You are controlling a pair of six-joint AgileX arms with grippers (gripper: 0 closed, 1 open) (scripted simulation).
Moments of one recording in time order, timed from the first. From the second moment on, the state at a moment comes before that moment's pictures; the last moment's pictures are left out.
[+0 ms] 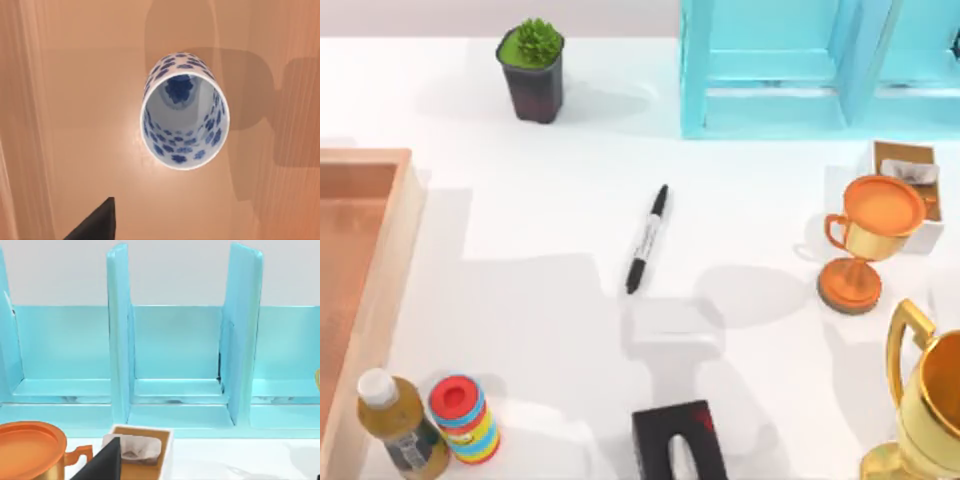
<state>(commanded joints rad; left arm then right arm) 0.22 1.78 1.50 -1.29 0.00 0.24 0.00 0.00 0.00 0.00 0.00 0.00</state>
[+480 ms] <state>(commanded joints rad) 0.22 1.80 1.43 -1.22 0.00 0.24 0.00 0.00 0.00 0.00 0.00 0.00</state>
